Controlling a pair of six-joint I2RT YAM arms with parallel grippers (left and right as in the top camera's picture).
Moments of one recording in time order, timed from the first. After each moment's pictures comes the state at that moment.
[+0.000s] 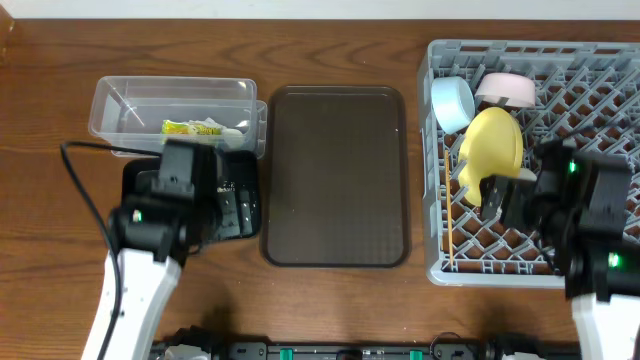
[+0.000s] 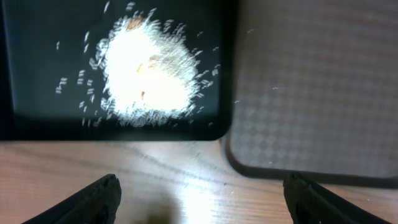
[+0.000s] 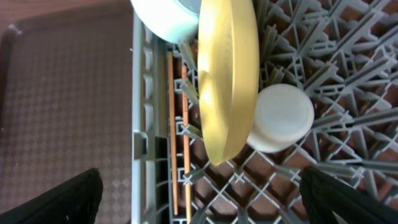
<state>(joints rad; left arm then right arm) -0.19 1.08 1.04 -1.15 -0.01 -0.30 -0.09 0.92 0.94 -0.88 -0.15 0.12</state>
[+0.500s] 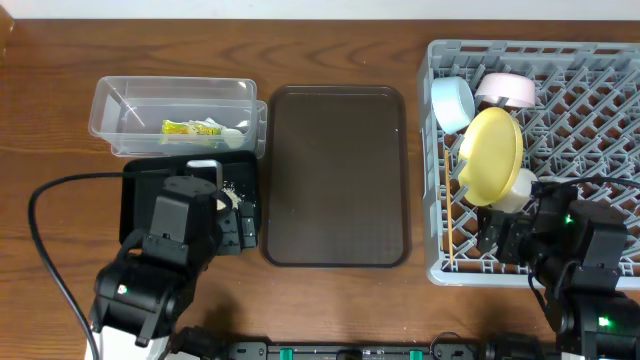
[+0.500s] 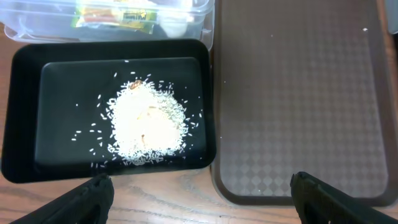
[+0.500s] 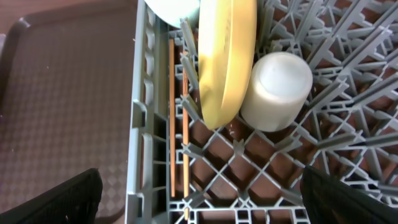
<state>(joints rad) -0.31 0.85 0.98 -1.05 -0.12 -0.32 -0.09 0.69 0.78 -0.89 -0.15 0.12</state>
